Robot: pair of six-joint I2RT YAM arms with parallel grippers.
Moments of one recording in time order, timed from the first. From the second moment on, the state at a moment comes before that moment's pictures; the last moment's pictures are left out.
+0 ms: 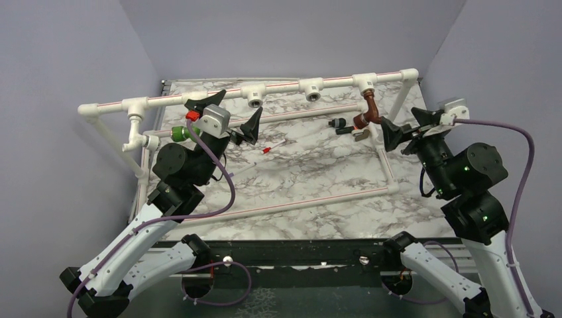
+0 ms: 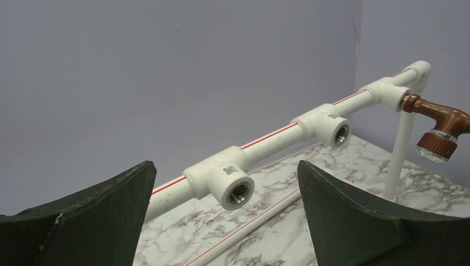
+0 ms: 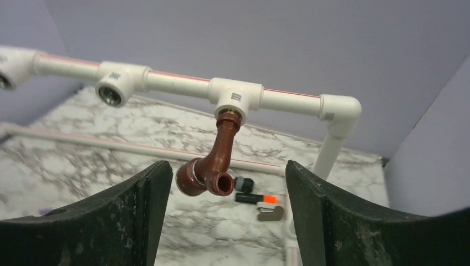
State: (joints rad) left arm -0.73 0.81 0.97 0.22 -0.20 0.21; right arm 0.48 0.68 1.20 -0.37 0.20 -0.02
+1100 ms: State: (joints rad) left arm -0.73 0.81 0.97 0.22 -0.21 0.22; right arm 0.48 0.82 1.21 -0.63 0.11 -1.14
